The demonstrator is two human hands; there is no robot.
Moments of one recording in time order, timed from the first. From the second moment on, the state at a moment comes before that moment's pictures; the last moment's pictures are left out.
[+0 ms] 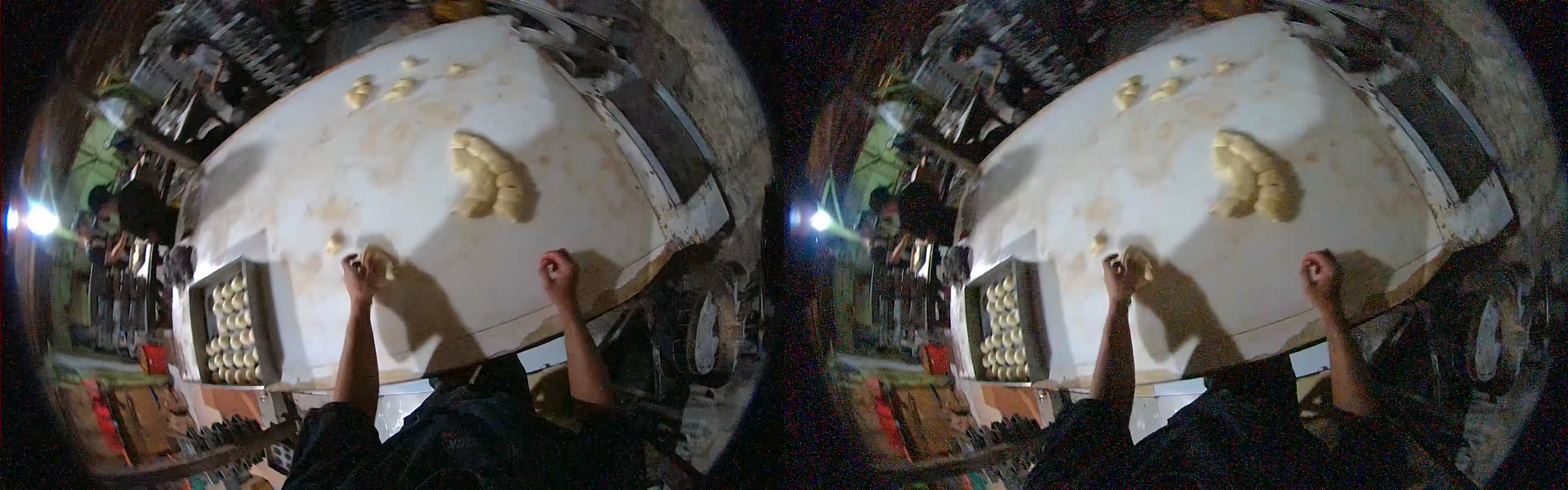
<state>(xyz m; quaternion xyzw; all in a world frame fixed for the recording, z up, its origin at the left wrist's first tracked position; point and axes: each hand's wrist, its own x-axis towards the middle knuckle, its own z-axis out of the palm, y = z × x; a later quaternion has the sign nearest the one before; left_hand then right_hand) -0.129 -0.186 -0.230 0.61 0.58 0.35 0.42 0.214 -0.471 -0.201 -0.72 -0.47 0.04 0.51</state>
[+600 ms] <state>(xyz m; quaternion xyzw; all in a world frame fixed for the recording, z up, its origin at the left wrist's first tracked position) -0.298 -0.349 -0.090 0.45 0.30 0.62 0.57 -0.148 -0.385 -0.084 -0.49 -0.31 0.47 0.67</state>
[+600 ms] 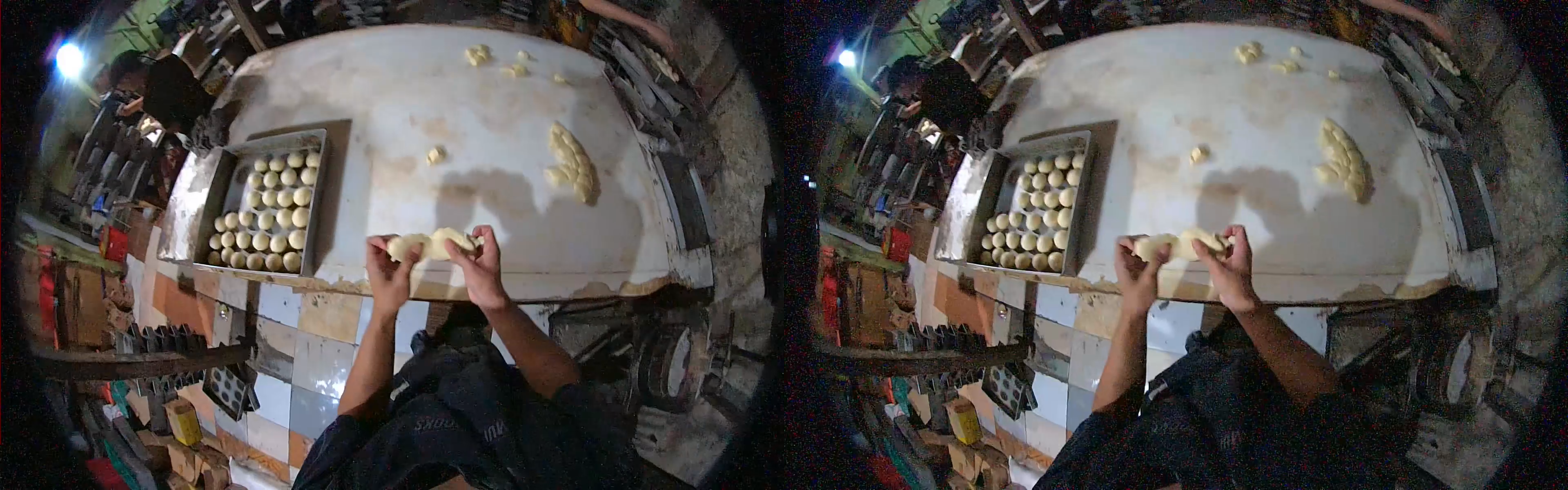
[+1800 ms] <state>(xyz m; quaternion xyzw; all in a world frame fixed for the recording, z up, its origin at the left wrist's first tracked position) -0.168 -0.218 -0.175 0.77 0.56 0.26 0.16 0.052 -0.310 -0.195 -0.59 -0.75 0.04 0.31</state>
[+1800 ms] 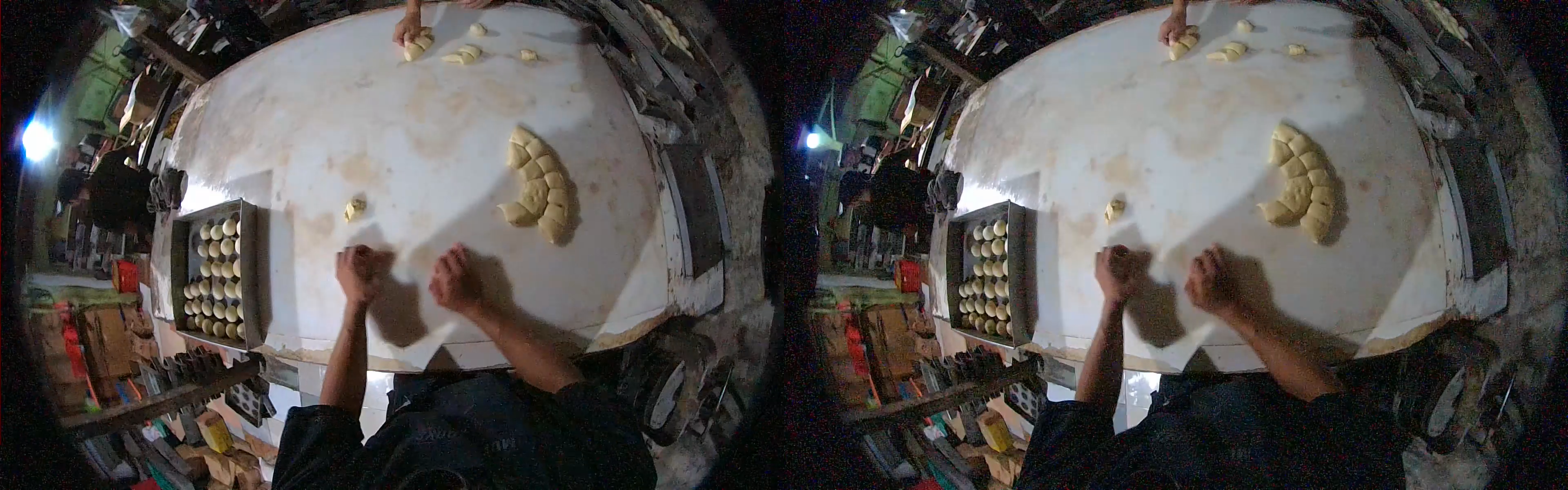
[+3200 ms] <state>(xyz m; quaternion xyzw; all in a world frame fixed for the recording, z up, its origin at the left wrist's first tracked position) -0.644 -0.084 -0.098 0.65 0.68 0.33 0.11 -0.155 -0.188 -0.093 -0.68 -0.42 0.50 0.34</state>
